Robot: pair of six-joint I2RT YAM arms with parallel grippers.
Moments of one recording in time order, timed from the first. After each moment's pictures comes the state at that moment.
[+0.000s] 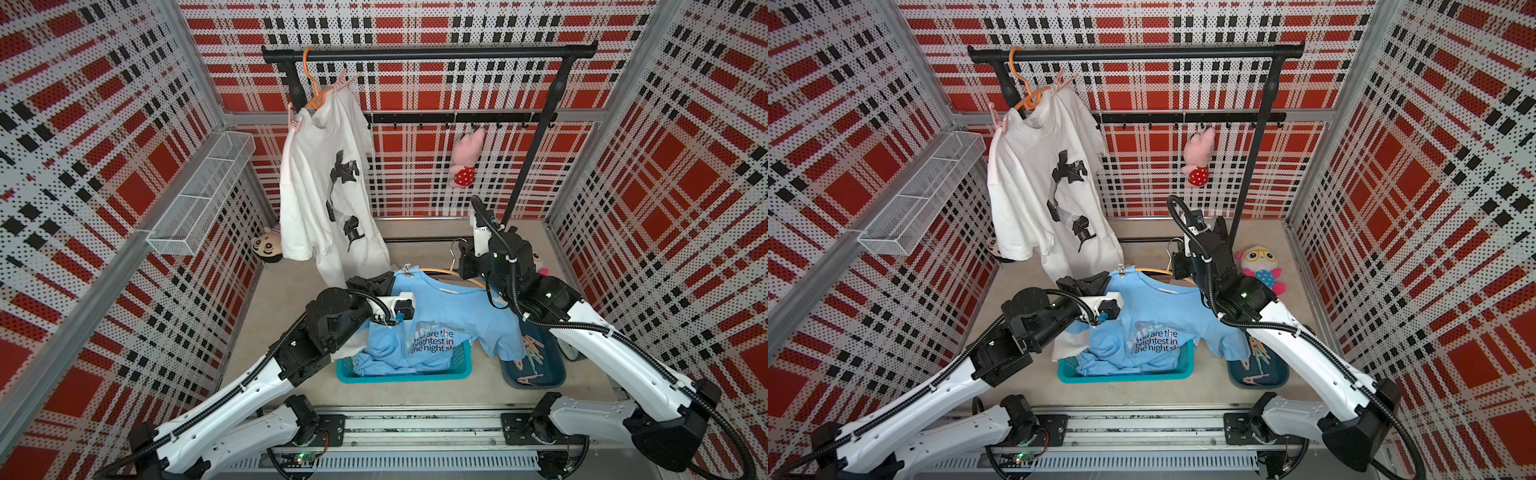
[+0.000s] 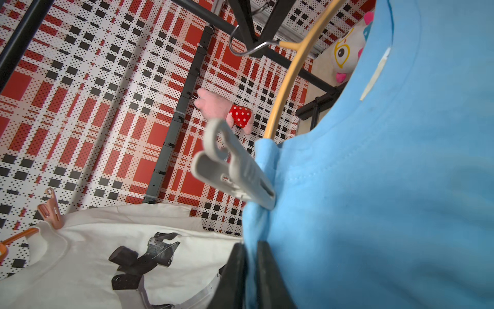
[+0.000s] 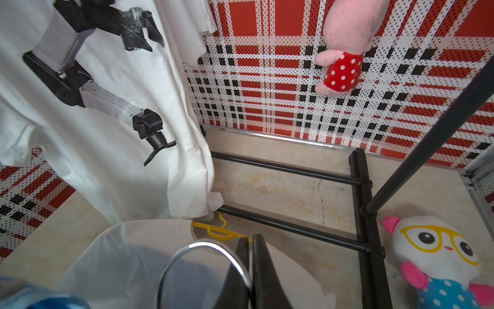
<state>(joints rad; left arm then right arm) -0.86 0.88 0.87 -0.10 -0.20 1.07 0.72 1.15 1.22 -0.36 0.30 0.19</state>
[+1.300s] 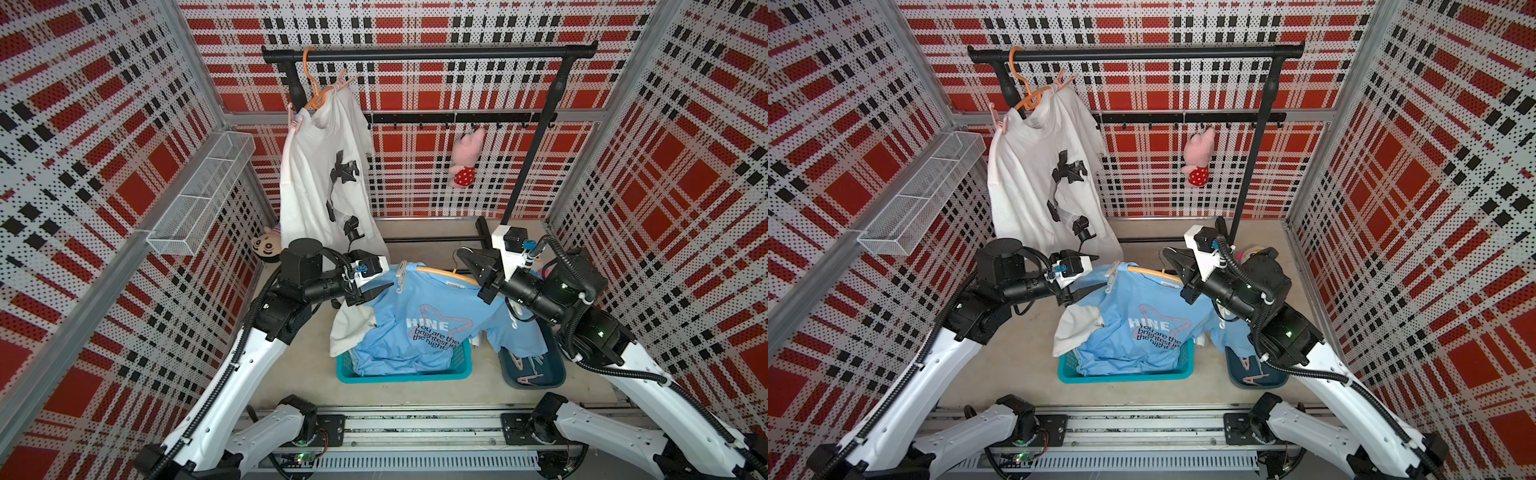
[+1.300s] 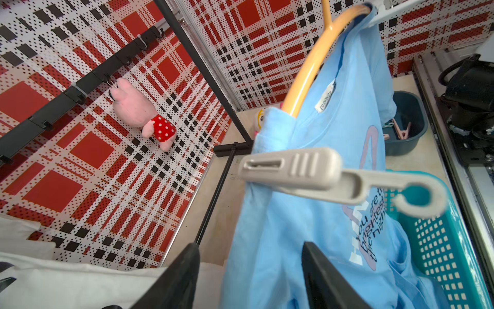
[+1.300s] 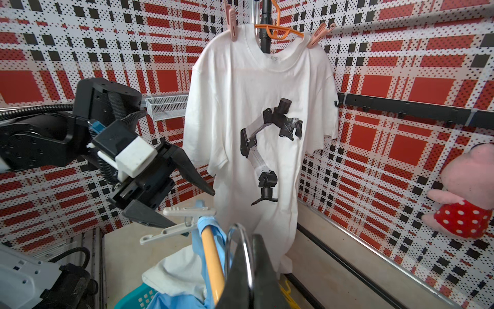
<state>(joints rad) -0.40 1.03 1.18 -0.54 0.62 0.76 0.72 0.91 1.15 -0.16 -0.21 -0.02</state>
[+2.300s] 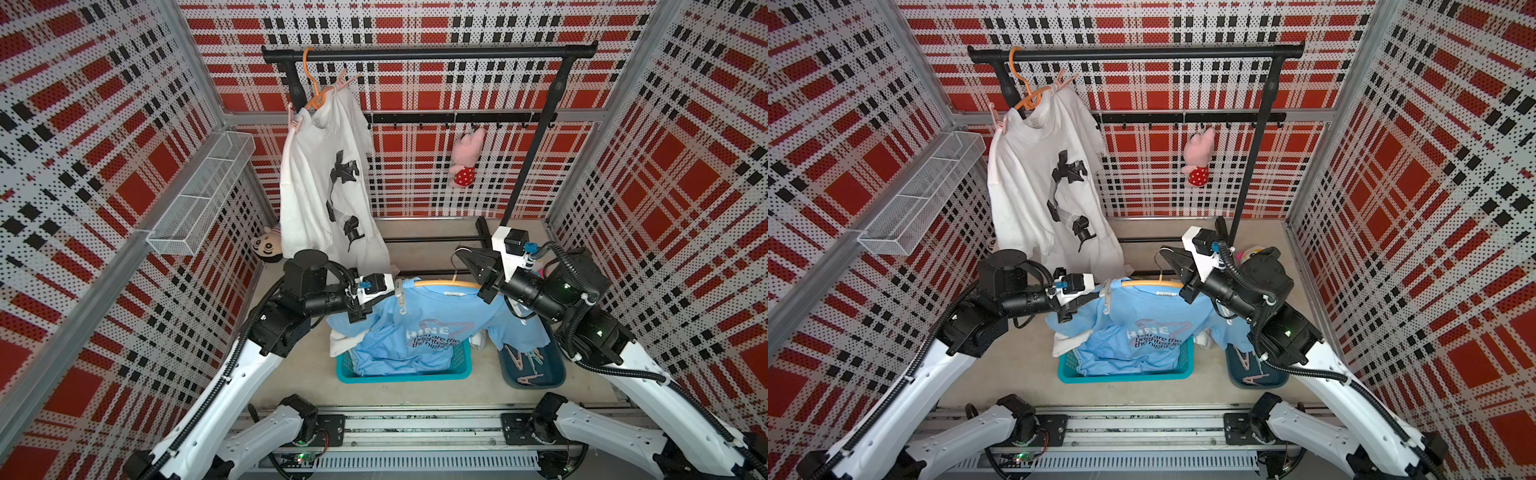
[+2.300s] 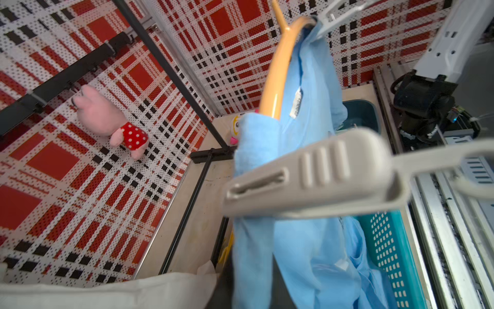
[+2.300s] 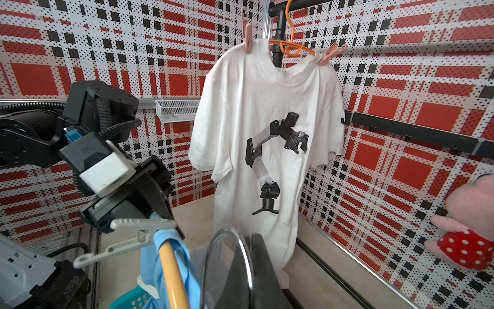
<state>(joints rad) -0.51 0.94 1.15 -0.60 0.60 0.69 0.72 0.93 1.15 -0.10 -0.22 -0.08</state>
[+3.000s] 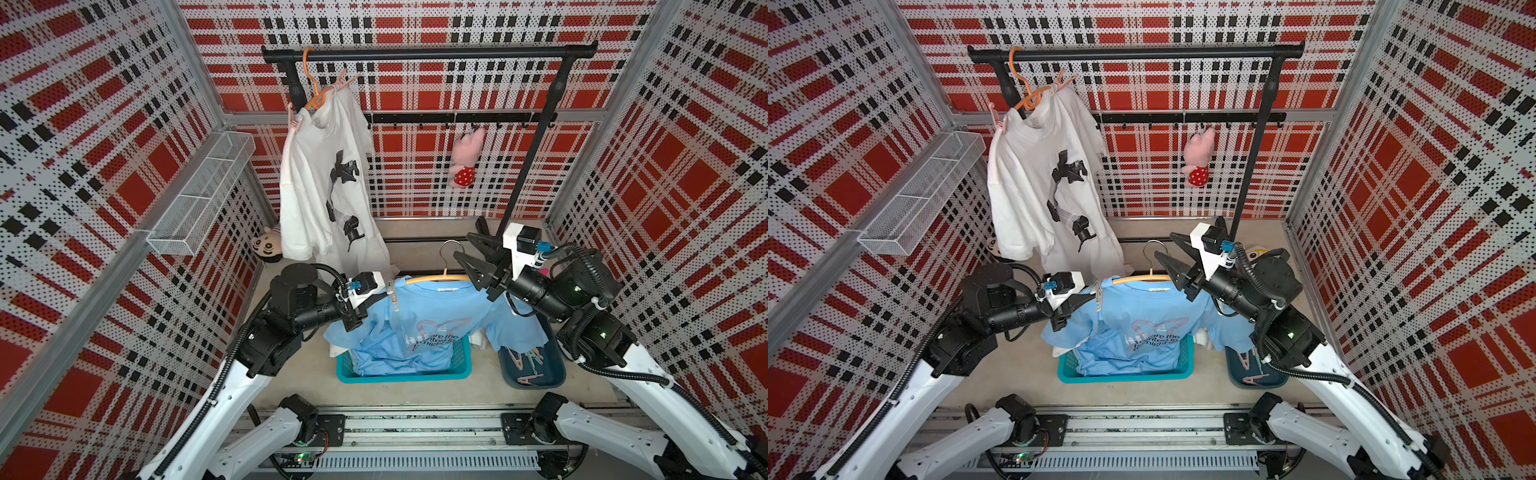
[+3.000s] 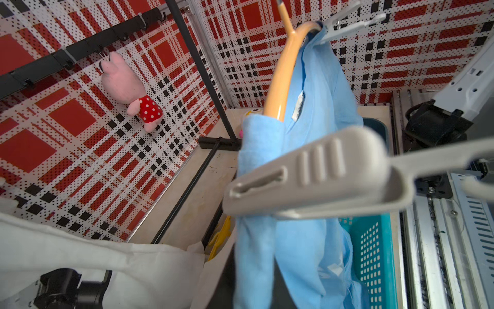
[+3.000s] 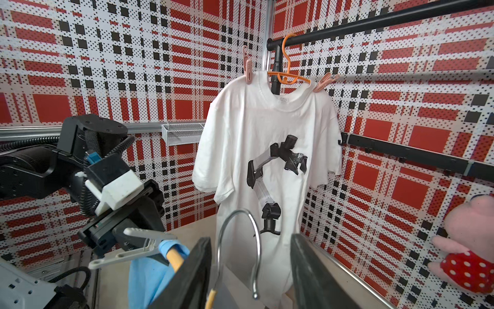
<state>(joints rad) -0.53 0.85 1.10 -0.57 0.47 0.45 0.72 0.90 1.15 -0.04 -0.25 -0.05</state>
